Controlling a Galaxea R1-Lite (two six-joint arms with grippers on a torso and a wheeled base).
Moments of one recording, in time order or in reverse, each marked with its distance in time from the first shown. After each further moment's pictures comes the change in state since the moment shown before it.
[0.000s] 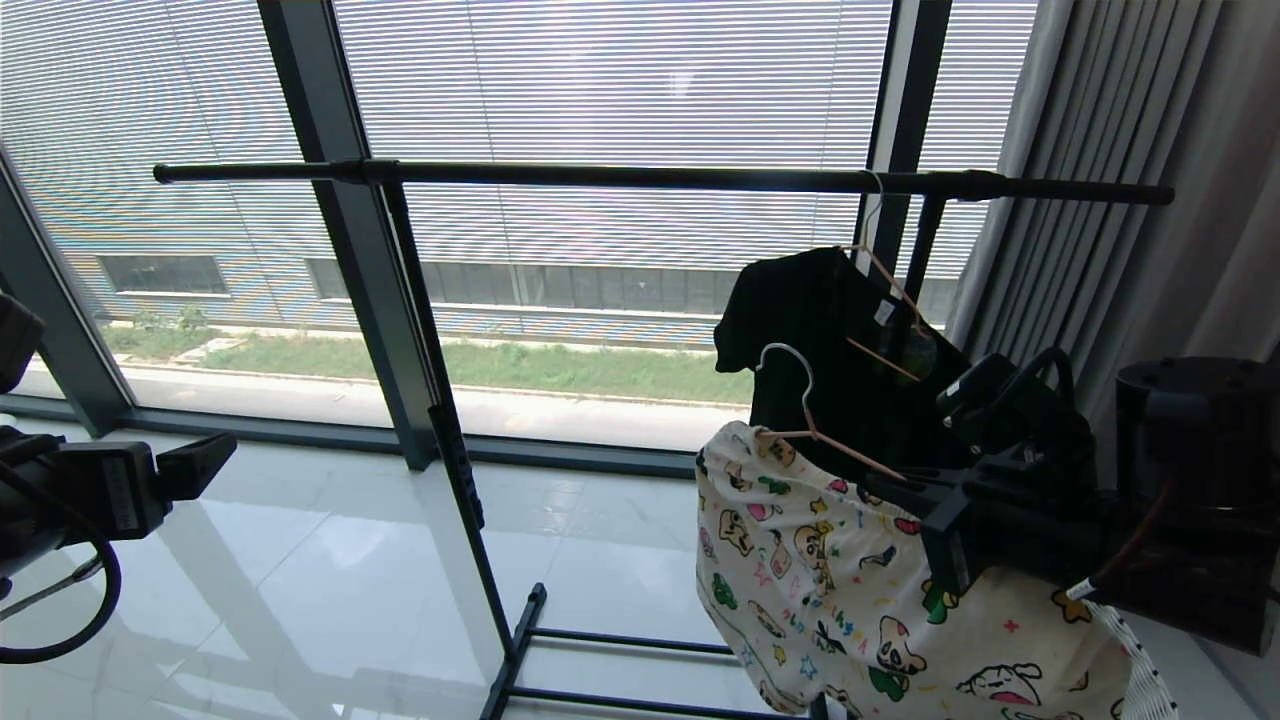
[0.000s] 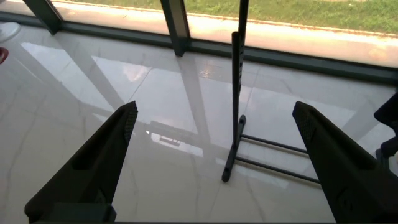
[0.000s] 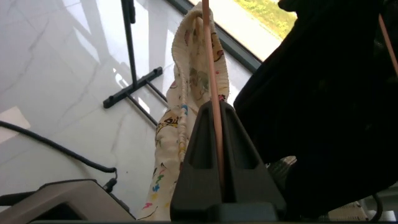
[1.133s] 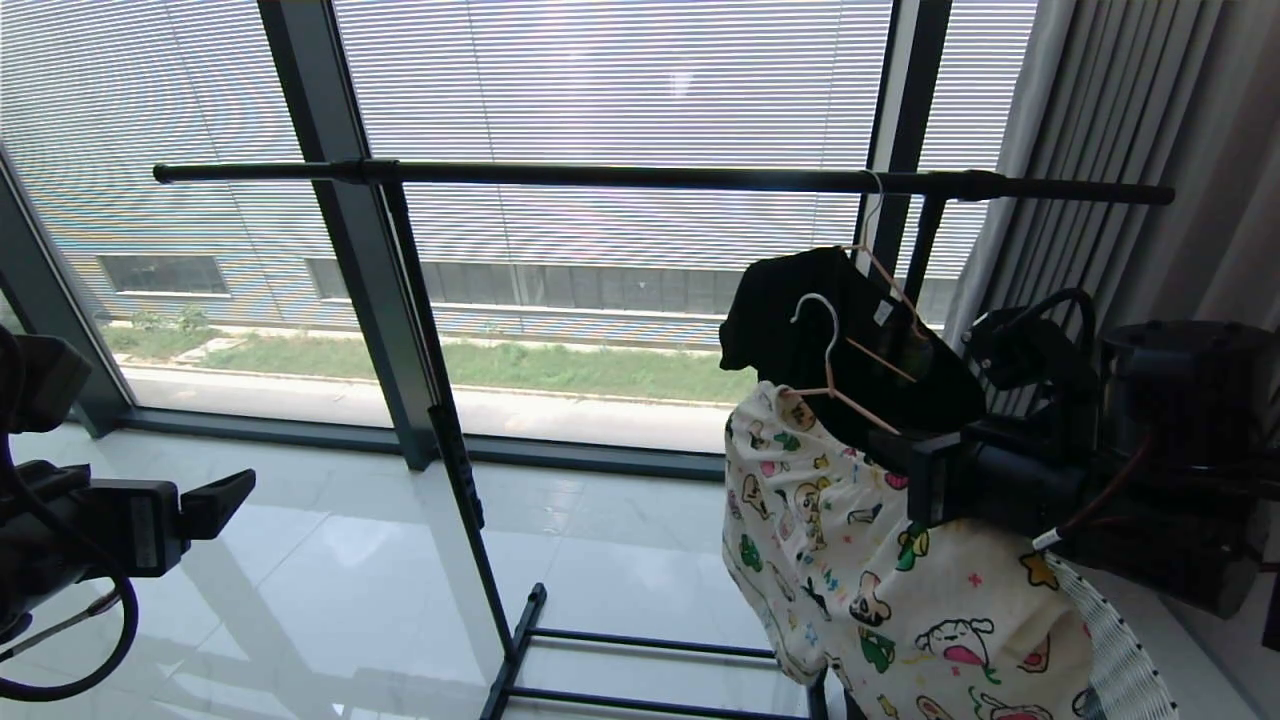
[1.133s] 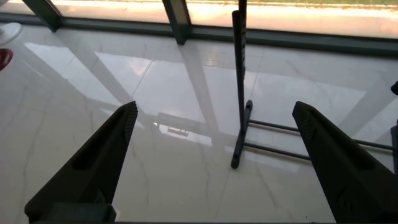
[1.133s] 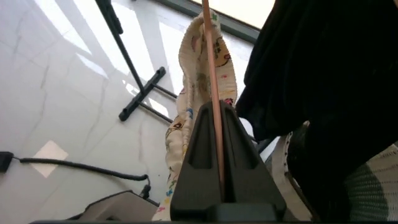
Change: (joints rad) left arm -0.019 0.008 0.056 -0.001 -0.001 0.053; right arm 0.005 0.038 -0.091 -0.018 -0.119 0.333
